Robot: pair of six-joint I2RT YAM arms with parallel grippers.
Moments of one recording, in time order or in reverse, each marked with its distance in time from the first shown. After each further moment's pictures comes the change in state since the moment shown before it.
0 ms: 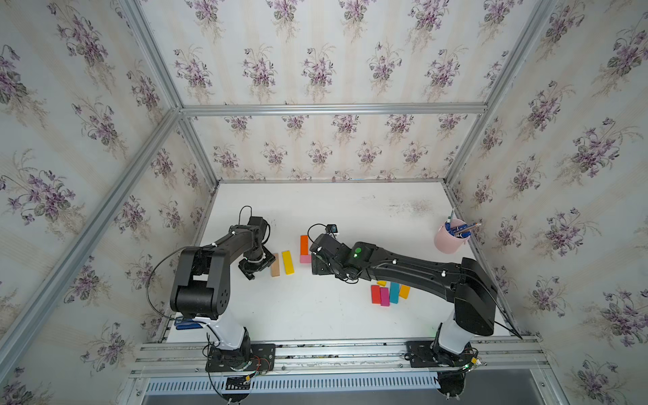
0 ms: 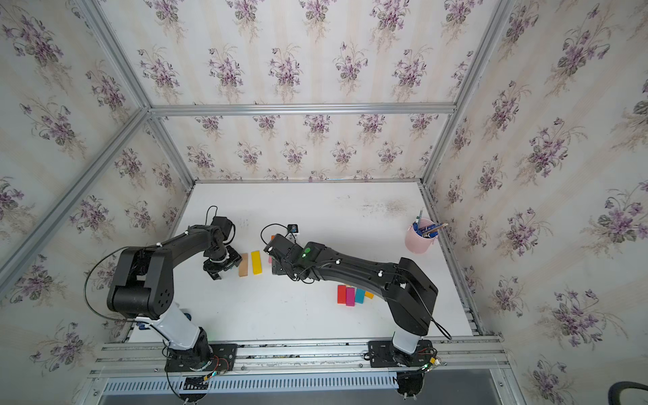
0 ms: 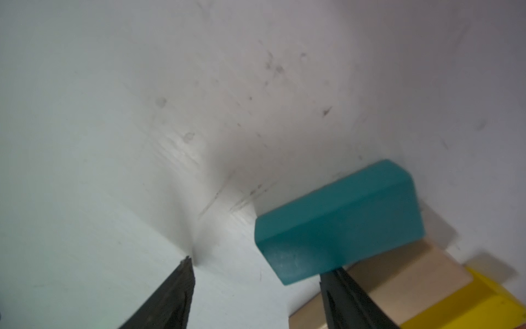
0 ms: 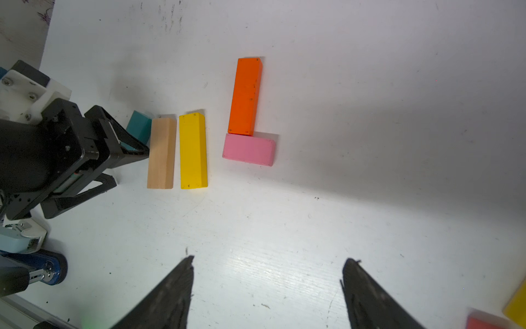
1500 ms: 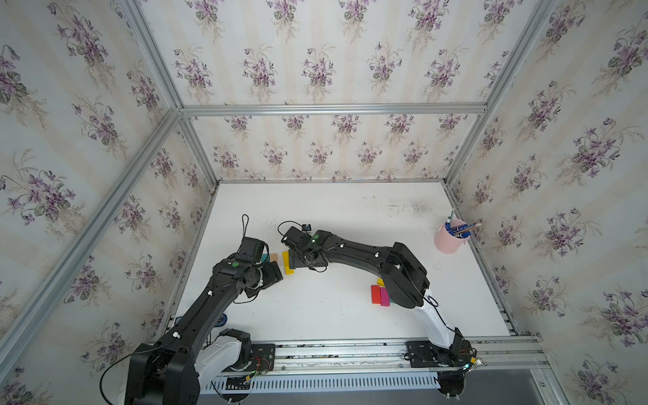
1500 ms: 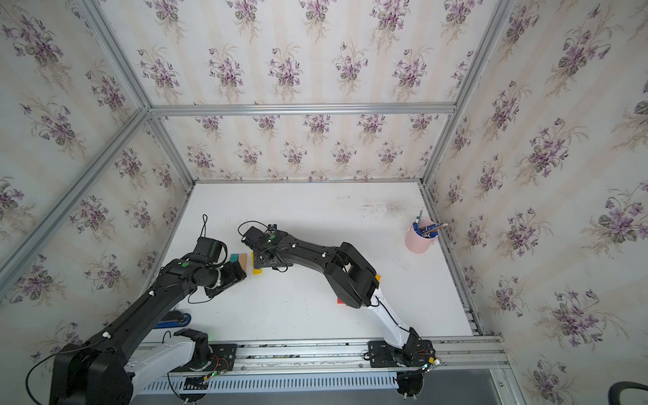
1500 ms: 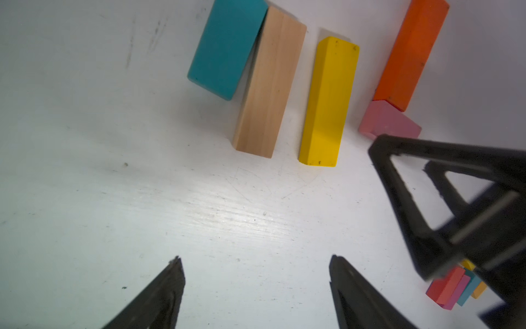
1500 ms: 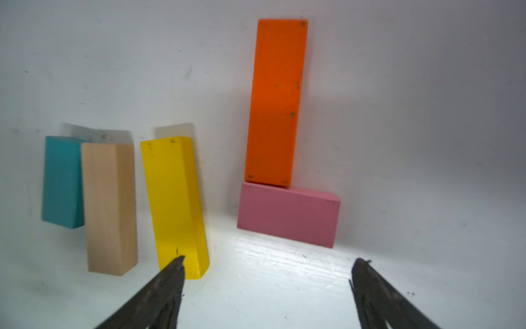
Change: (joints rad) left arm -0.134 -0.637 -0.318 0.011 0.187 0.181; right arm -0.040 0.521 0.520 -0.172 -0.079 -0.010
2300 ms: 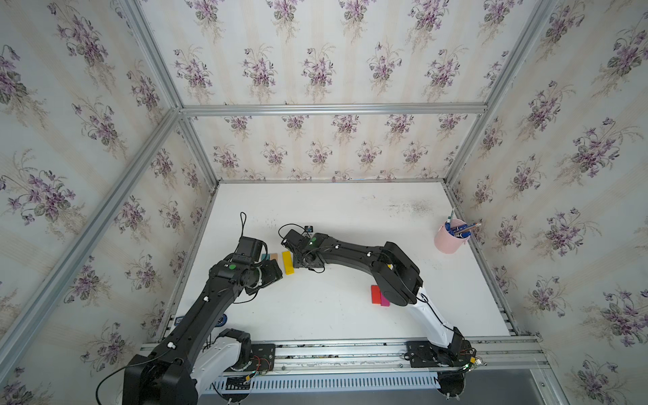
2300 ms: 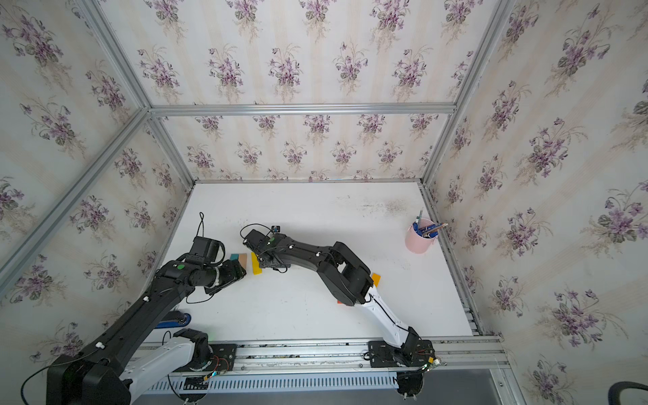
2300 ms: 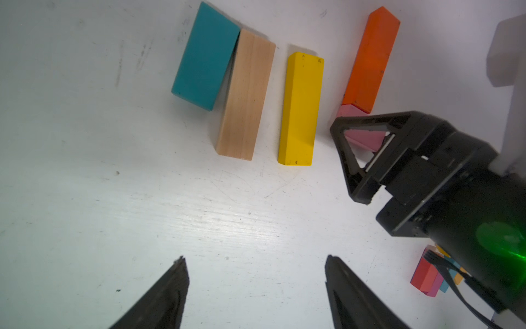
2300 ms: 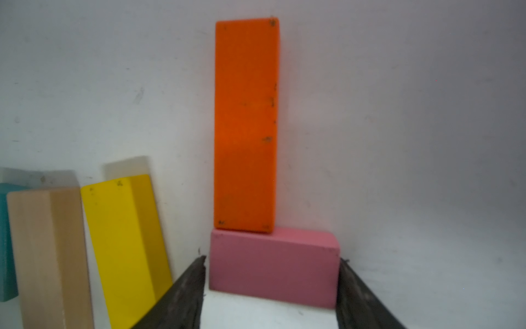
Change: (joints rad) left arm -0.003 -0.057 0.013 -0.002 0.029 0.029; right arm -0.004 0.093 0.004 0.048 0.035 0.073
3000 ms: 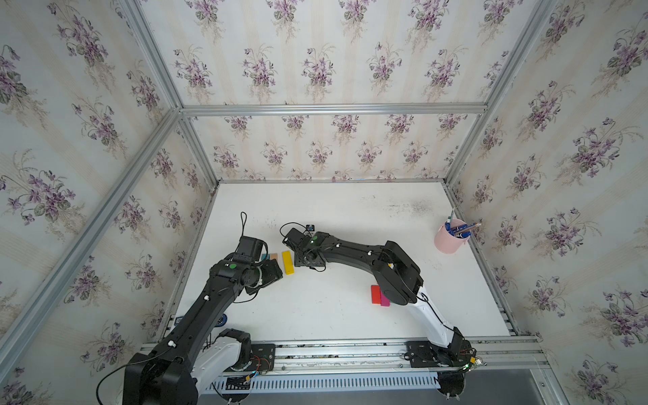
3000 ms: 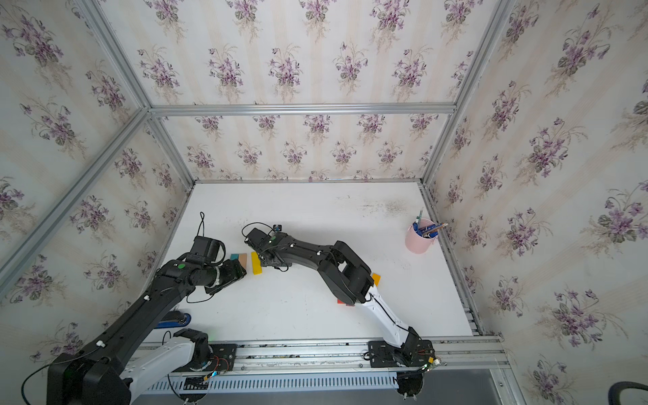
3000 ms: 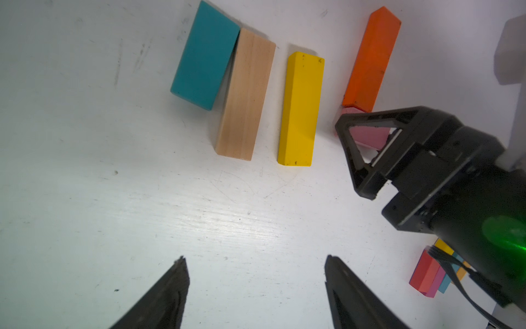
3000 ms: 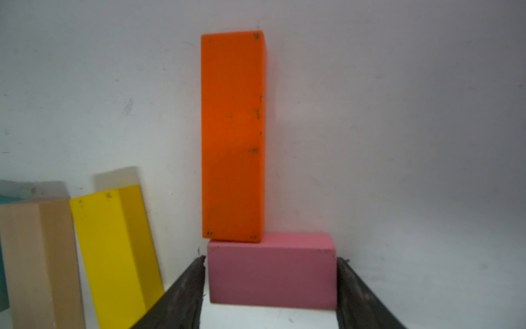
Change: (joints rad) left arm -0.002 0.009 0.005 0.001 0.000 -0.008; right arm -0.012 0.000 -0.002 -0.003 0.003 0.000
